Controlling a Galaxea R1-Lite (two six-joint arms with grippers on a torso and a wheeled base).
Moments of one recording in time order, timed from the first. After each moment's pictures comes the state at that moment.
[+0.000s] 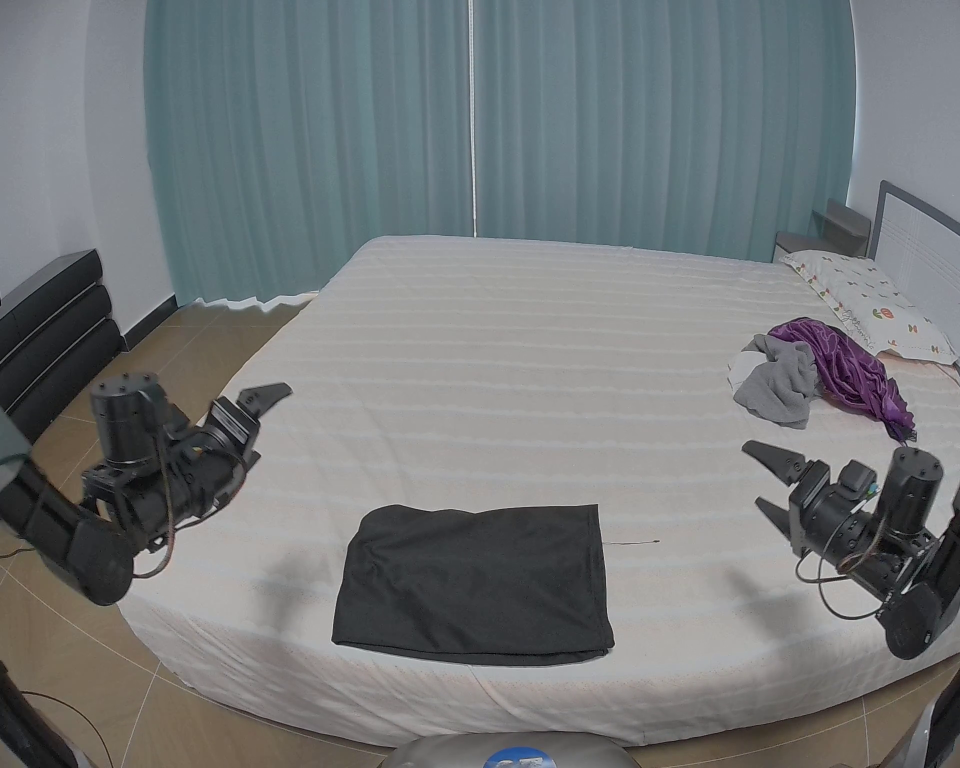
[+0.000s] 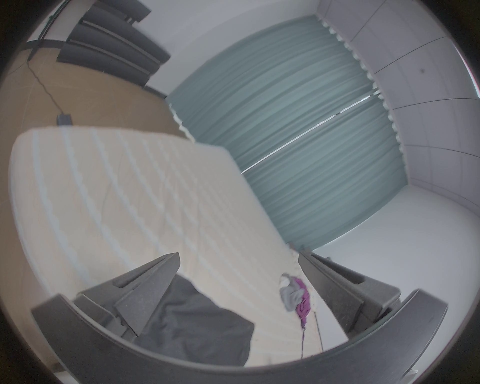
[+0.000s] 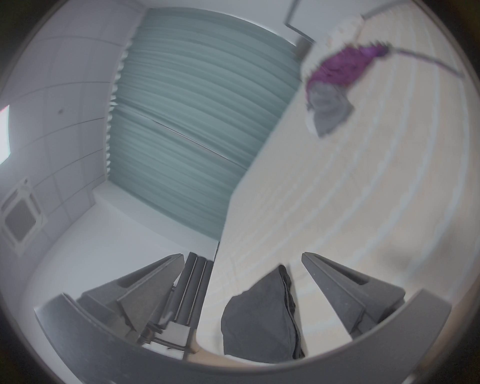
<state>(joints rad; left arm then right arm) -0.15 1.81 -0.57 -1.01 -0.09 -1.00 0.14 1.90 -0.17 -1.55 0.23 1.03</state>
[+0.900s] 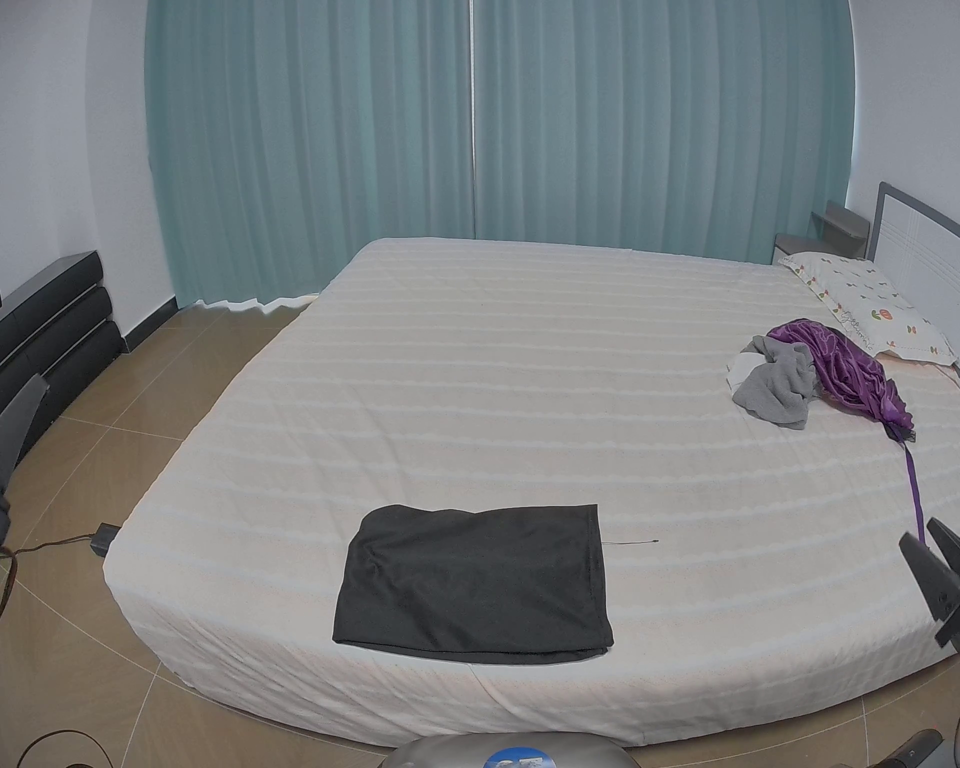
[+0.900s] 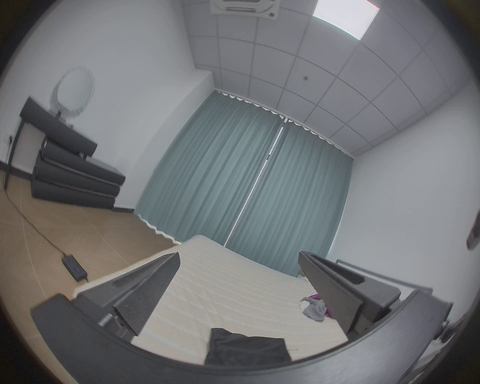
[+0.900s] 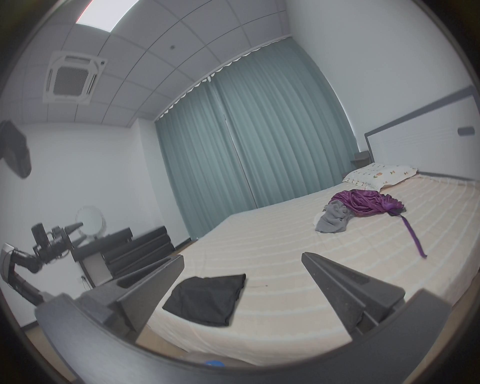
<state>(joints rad) -0.13 0.74 -0.29 -0.67 0.08 -0.47 0.04 0.63 -0.09 -0.54 0.22 0.32</state>
